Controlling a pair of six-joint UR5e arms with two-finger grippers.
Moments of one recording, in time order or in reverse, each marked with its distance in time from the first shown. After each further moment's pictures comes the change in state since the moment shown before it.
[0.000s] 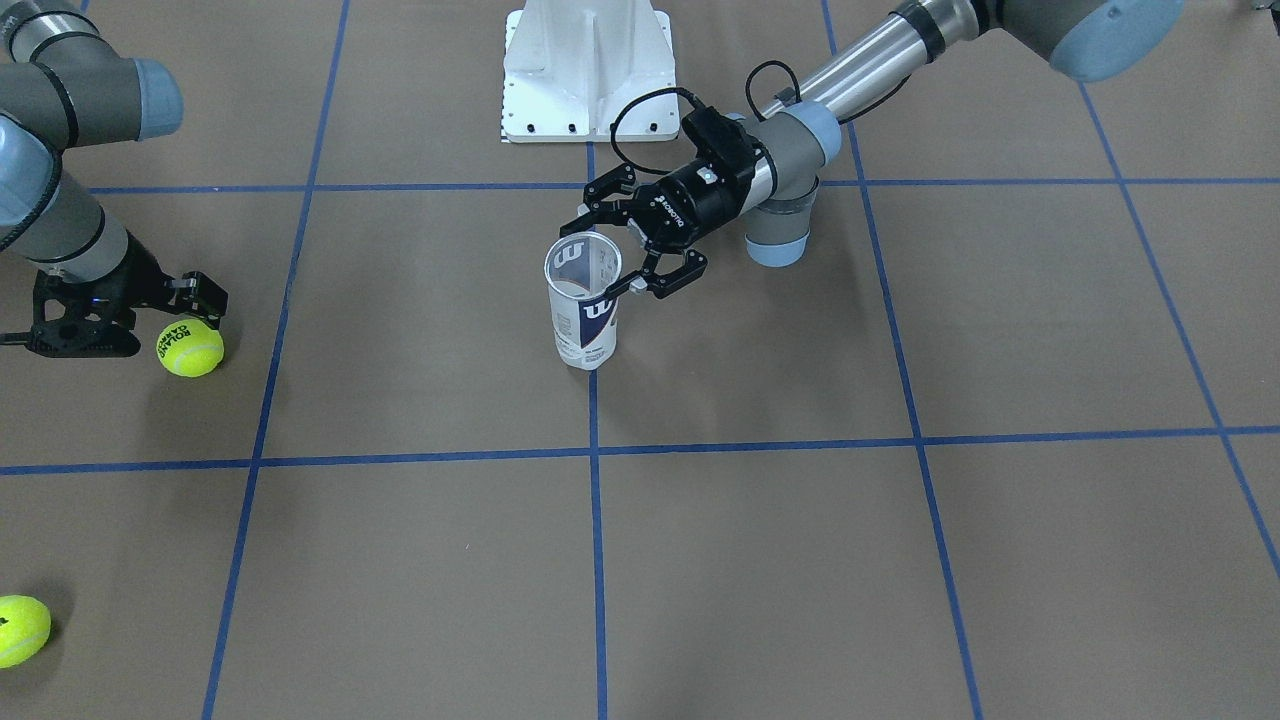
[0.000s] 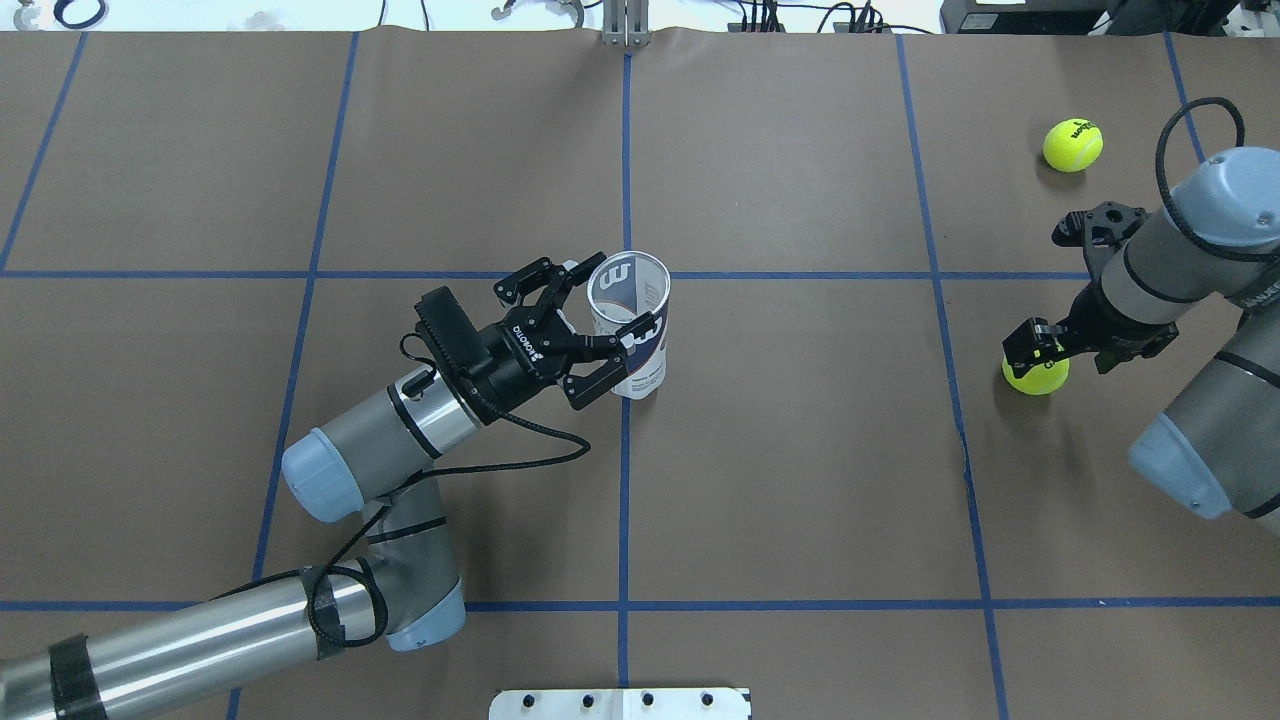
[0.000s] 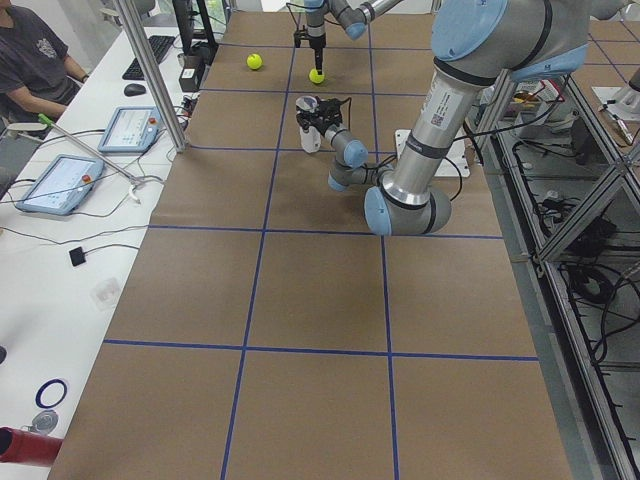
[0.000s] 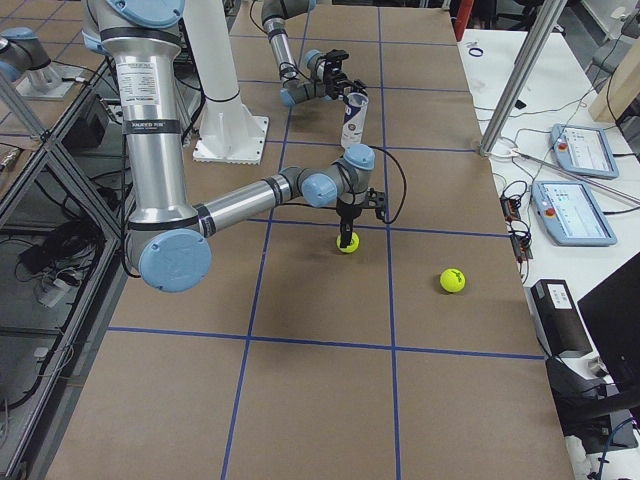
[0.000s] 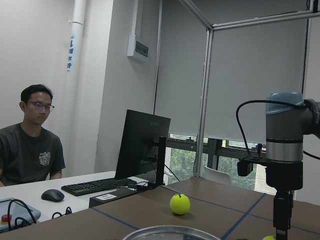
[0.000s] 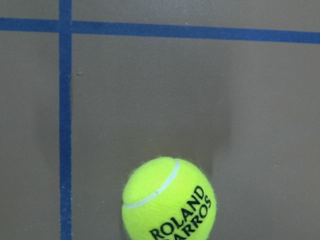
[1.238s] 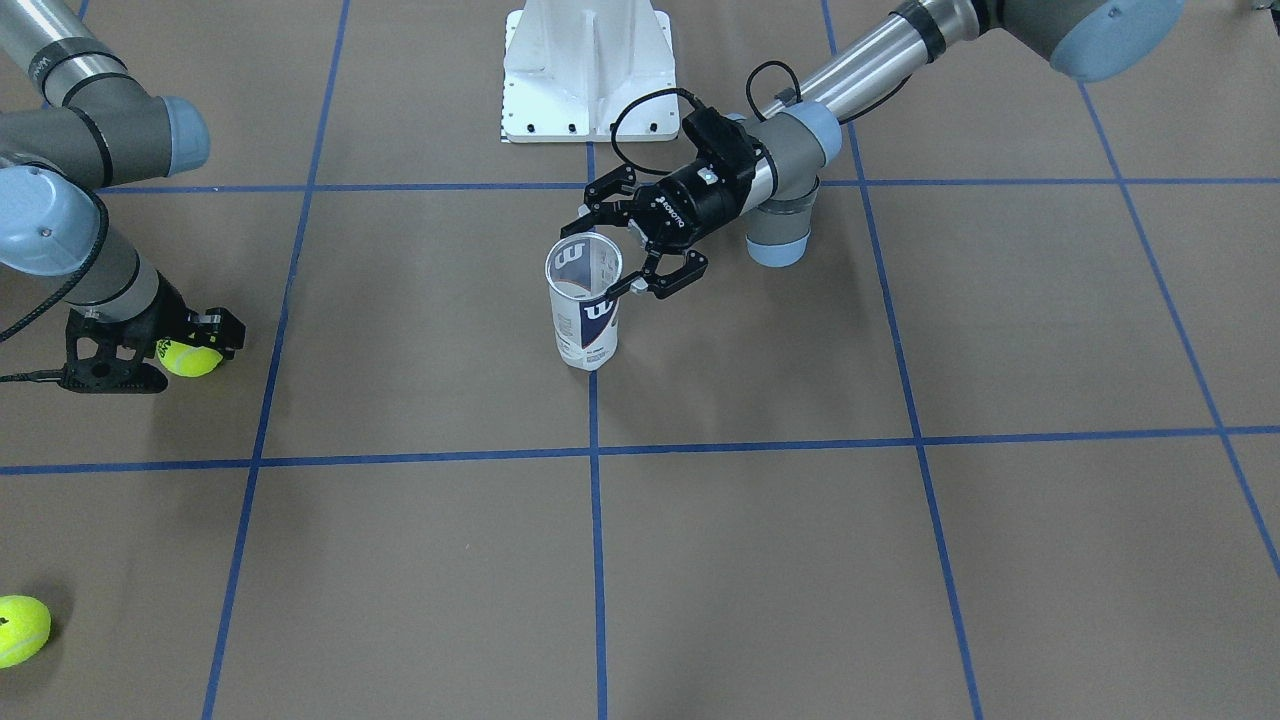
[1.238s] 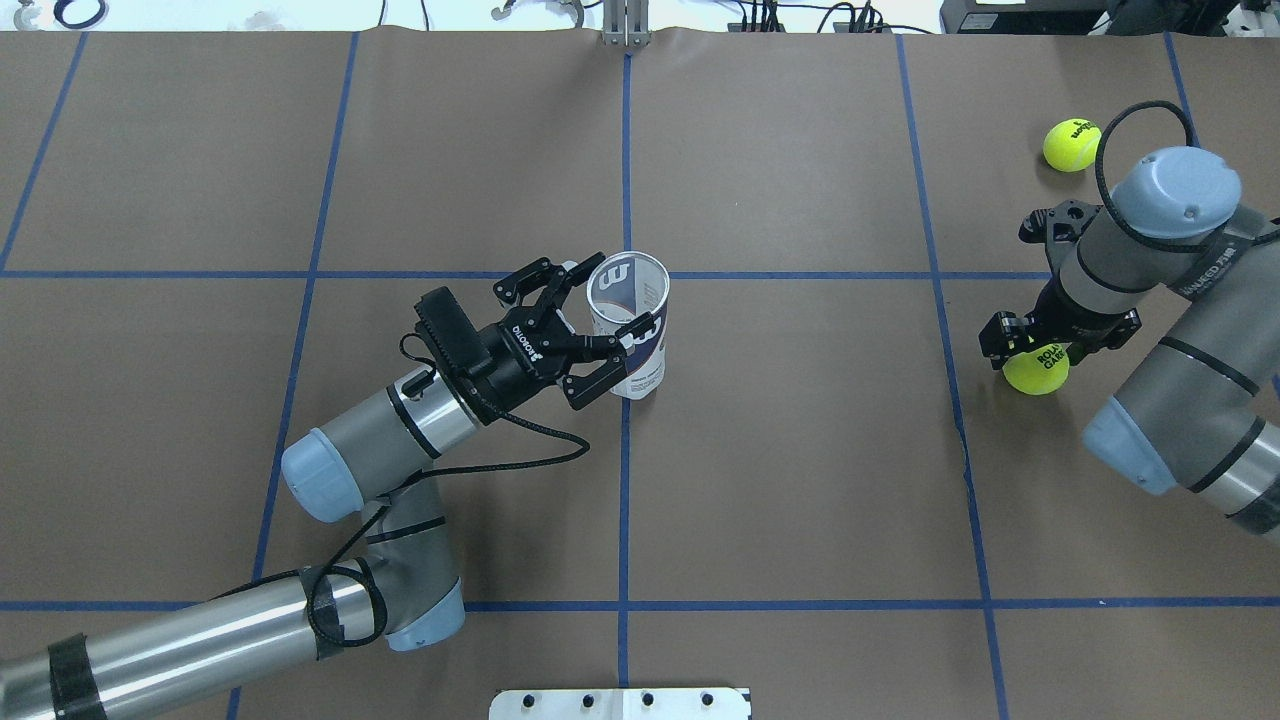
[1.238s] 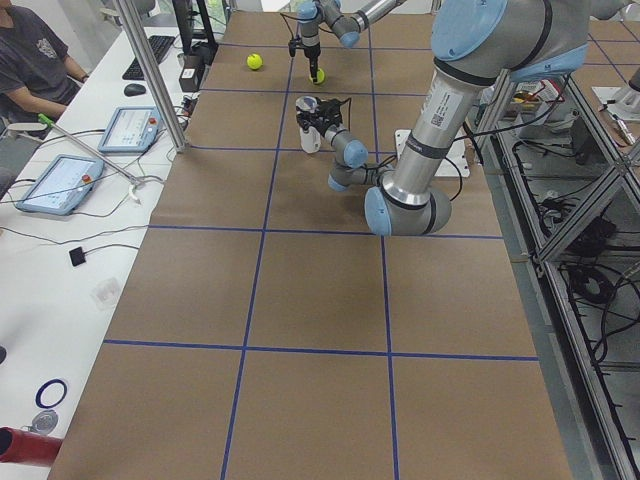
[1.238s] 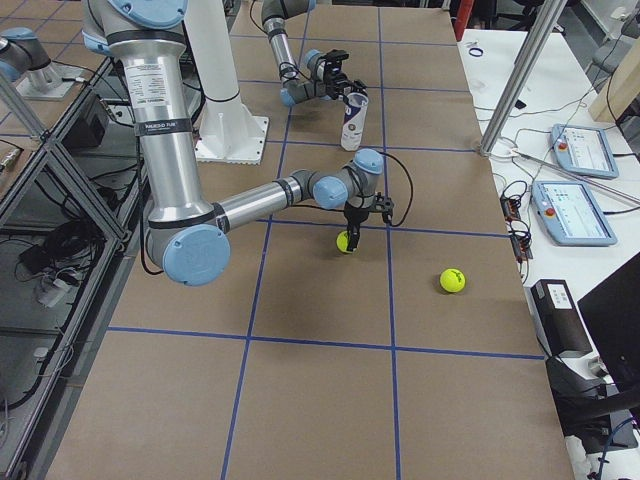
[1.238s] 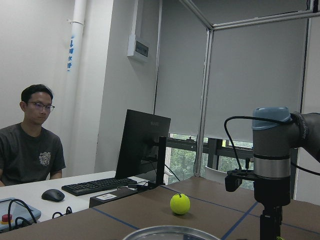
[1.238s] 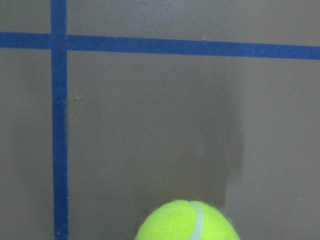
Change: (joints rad) left arm 0.000 0.001 0.001 0.002 0.000 0.000; right arm -0.015 0.078 -0.111 0.001 -0.024 0.004
